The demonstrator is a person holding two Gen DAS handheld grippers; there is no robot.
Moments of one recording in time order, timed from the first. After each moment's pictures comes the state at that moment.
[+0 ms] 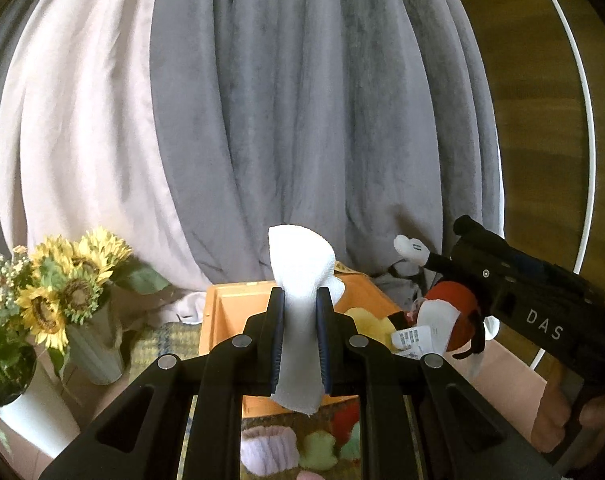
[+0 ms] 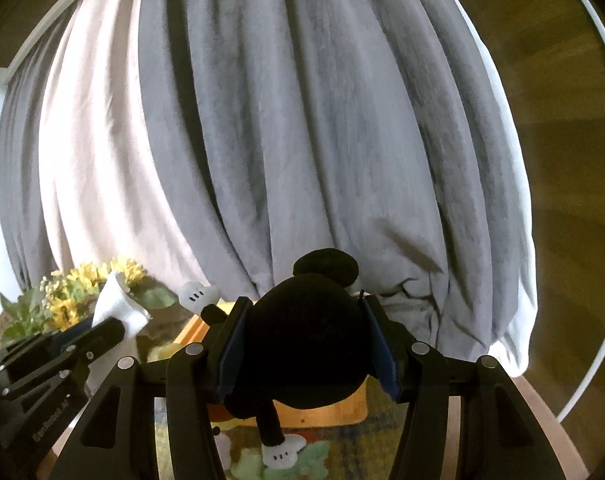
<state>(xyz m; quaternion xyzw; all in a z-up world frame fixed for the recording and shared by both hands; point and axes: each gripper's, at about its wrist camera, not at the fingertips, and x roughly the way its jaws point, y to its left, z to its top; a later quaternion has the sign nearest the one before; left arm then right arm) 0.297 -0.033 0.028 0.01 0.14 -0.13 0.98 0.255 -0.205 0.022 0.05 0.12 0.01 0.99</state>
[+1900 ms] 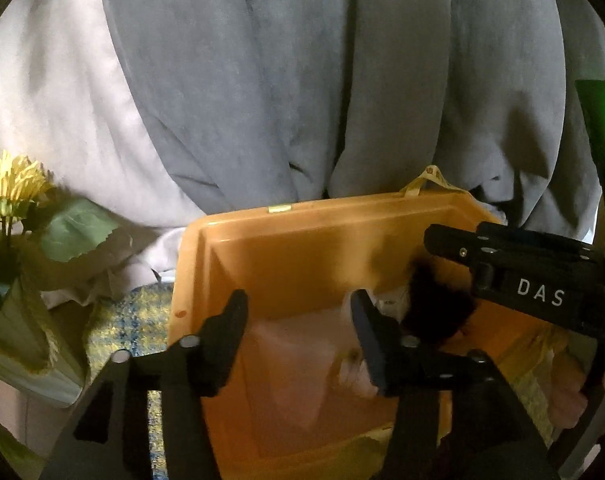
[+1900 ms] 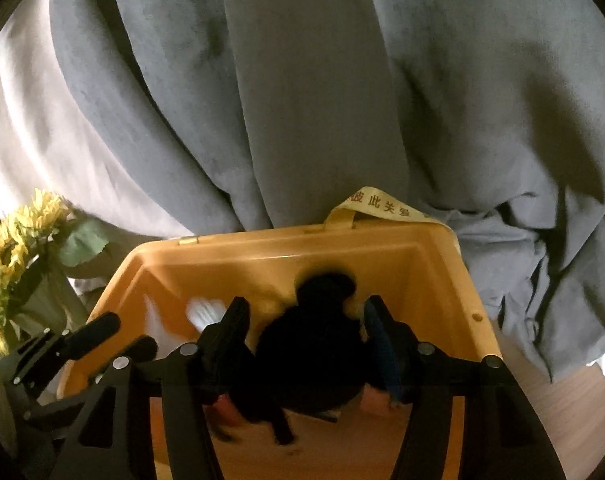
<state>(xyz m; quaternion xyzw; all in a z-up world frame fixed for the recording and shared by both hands) 0.508 -0.021 -0.074 0.04 0.31 -0.13 0.94 0.496 -0.181 -0.077 0.07 0.33 0.04 0.94</state>
